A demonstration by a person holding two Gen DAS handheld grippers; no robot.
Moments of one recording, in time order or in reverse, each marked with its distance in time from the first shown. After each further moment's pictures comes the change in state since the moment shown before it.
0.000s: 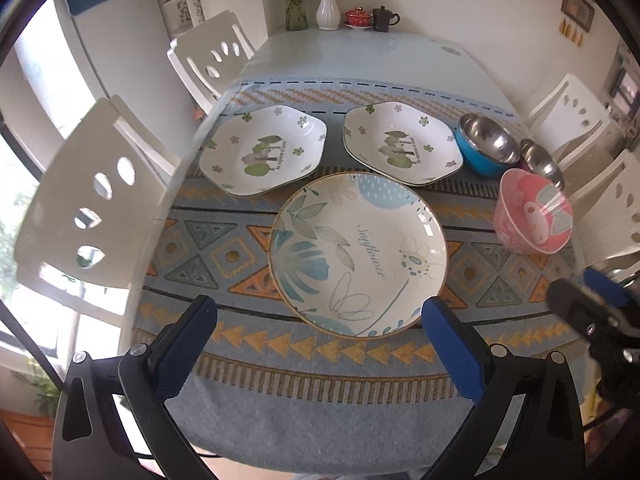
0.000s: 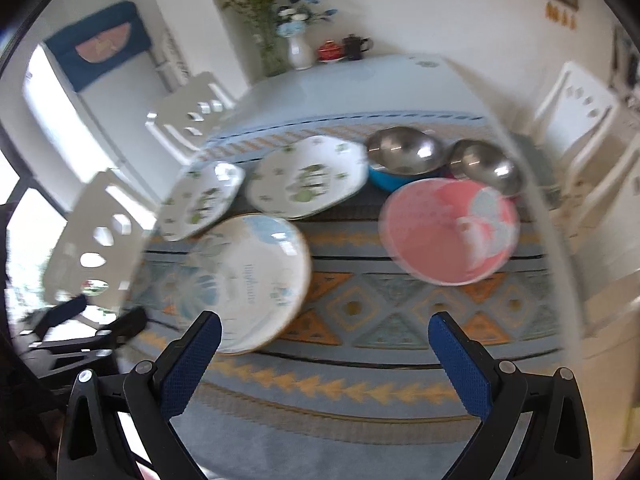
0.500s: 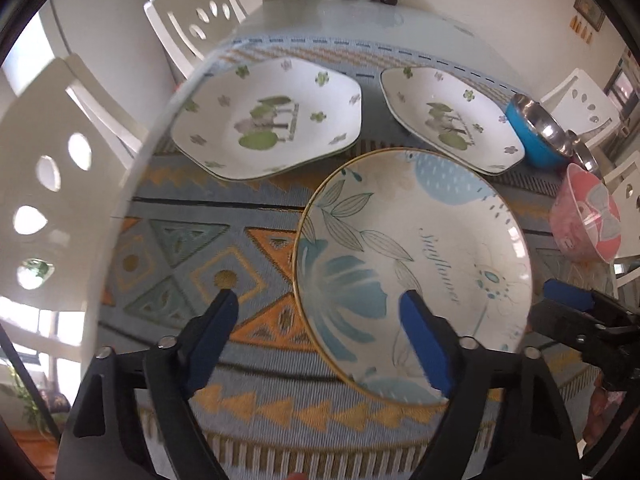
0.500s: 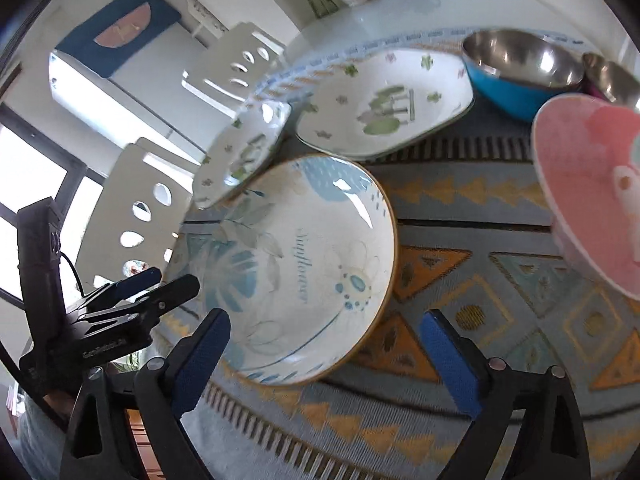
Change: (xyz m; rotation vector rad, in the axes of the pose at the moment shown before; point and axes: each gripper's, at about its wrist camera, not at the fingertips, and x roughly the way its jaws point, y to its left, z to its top) left arm 0.118 0.045 0.011 -0.010 0.091 -0.092; right arm 0.133 0.001 -0.003 0.031 0.193 0.296
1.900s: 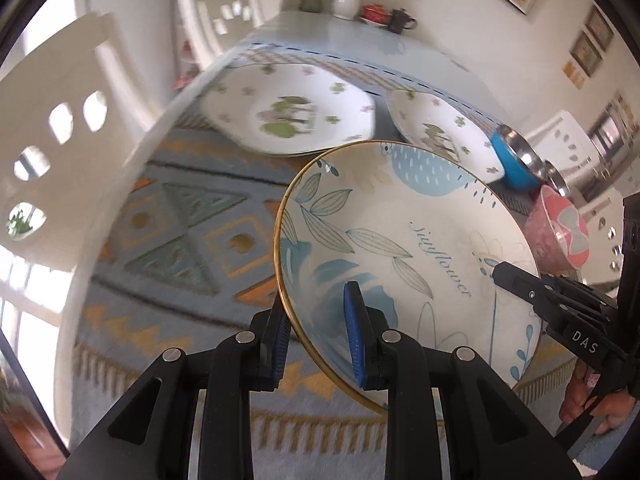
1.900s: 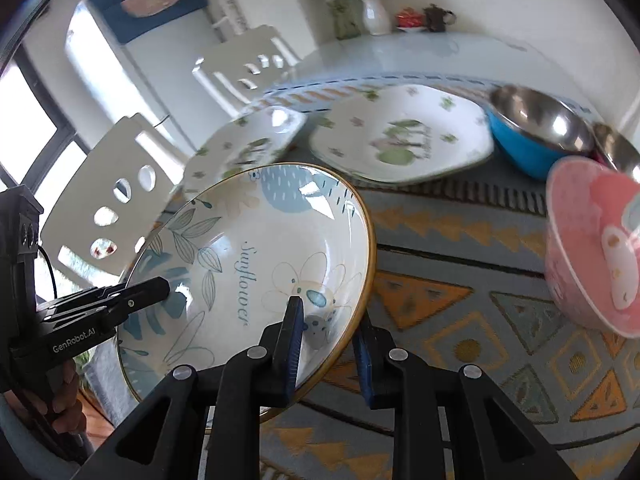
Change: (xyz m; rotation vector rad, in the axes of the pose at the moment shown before) left arm -0.030 0.042 -0.040 -0.118 -0.080 -0.094; right arm 0.006 0.036 -0.004 -0.198 -0.098 -0.140
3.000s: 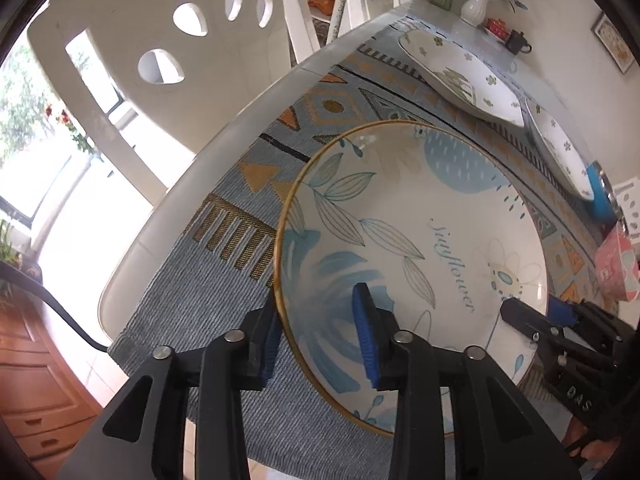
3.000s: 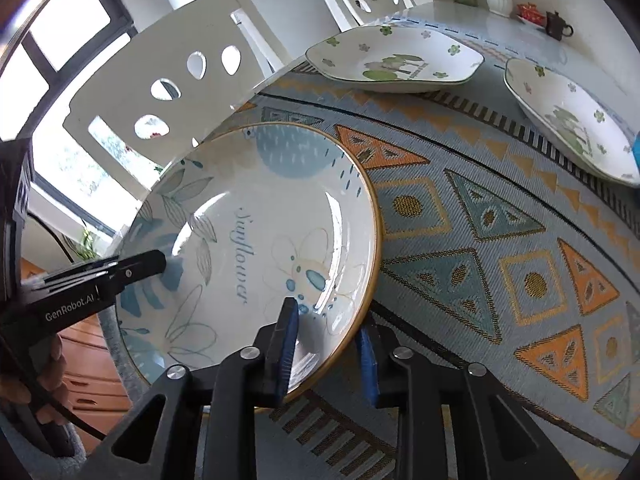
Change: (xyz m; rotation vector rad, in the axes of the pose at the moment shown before) left arm -0.007 0.090 -0.075 -0.272 0.052 0.195; right arm 0.080 0.116 -0.050 -0.276 0.214 0.064
